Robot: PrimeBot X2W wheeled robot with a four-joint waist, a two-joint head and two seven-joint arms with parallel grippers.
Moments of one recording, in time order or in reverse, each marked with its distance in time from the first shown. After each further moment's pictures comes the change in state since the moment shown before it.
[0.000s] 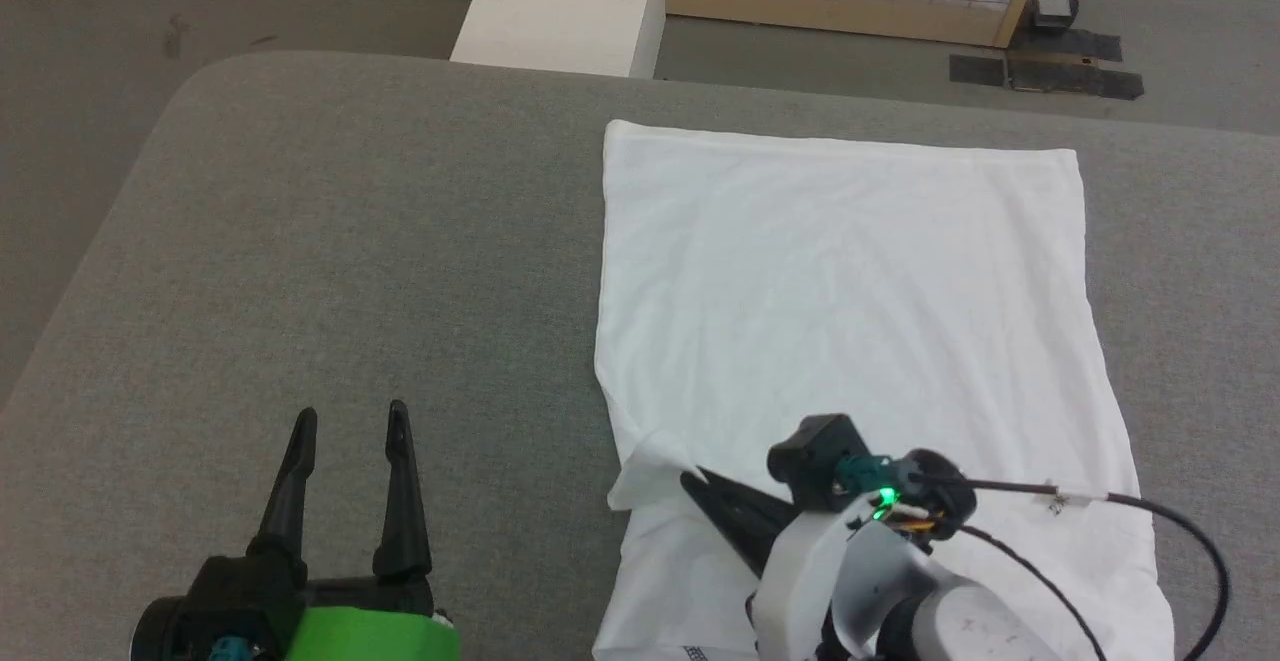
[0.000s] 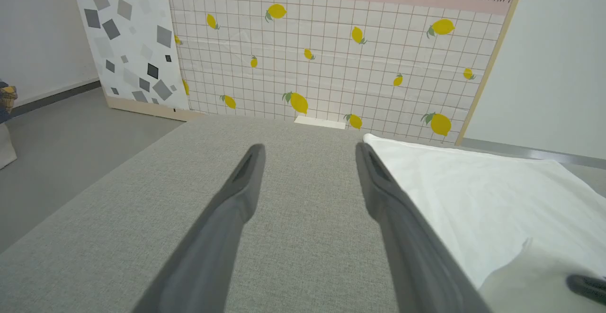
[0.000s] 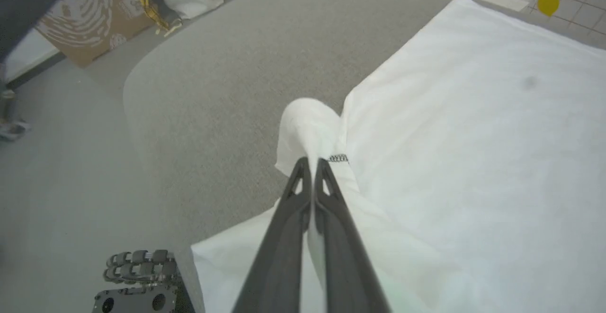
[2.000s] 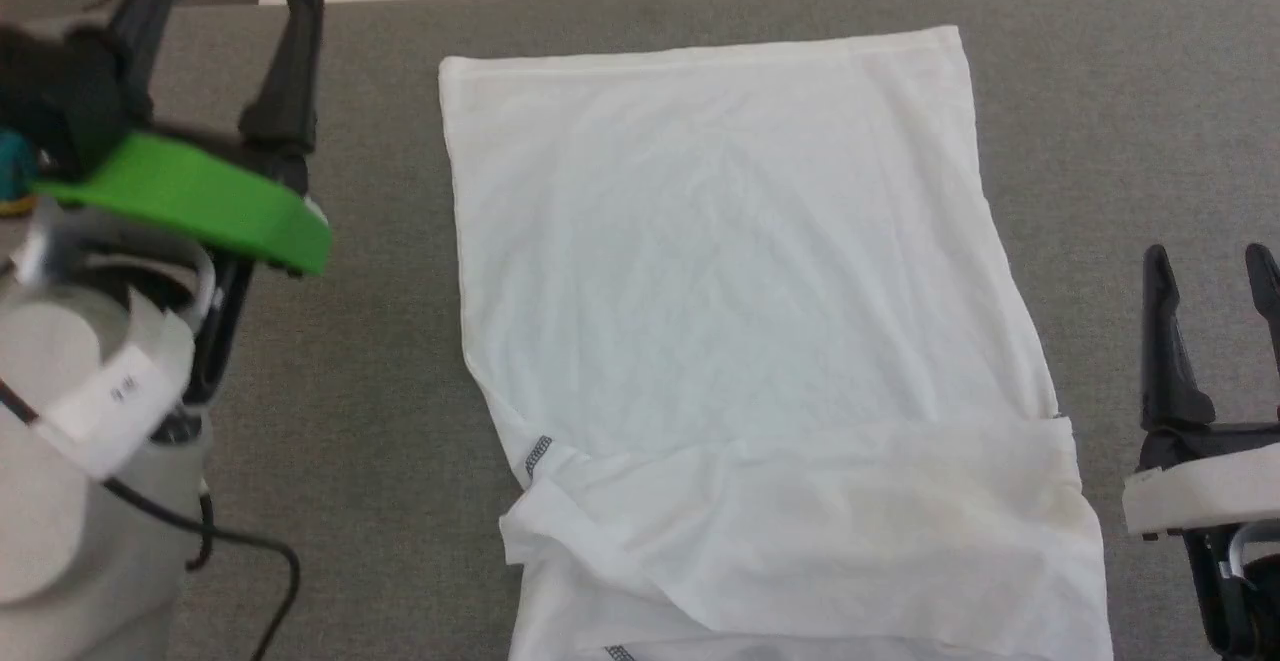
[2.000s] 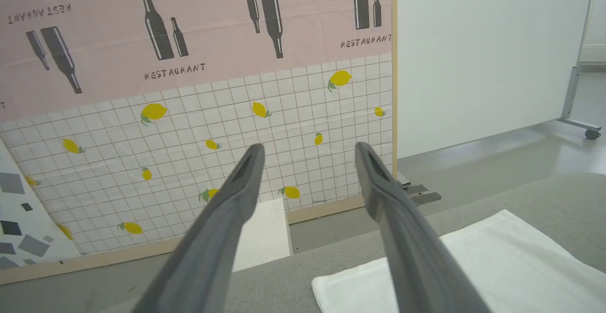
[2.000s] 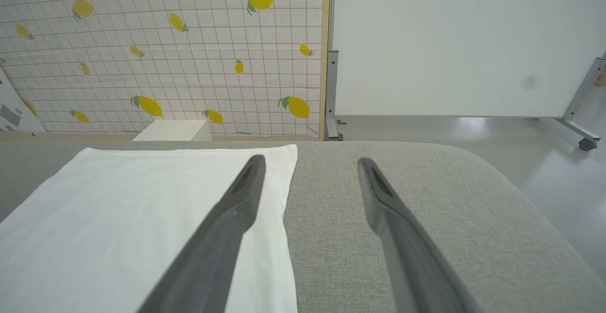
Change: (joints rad) left arm -0.703 0.221 0.026 0.038 -0.085 -0.176 0.378; right arm 0.160 0.098 -0.737 -0.308 -0.240 0.000 -0.313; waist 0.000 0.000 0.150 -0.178
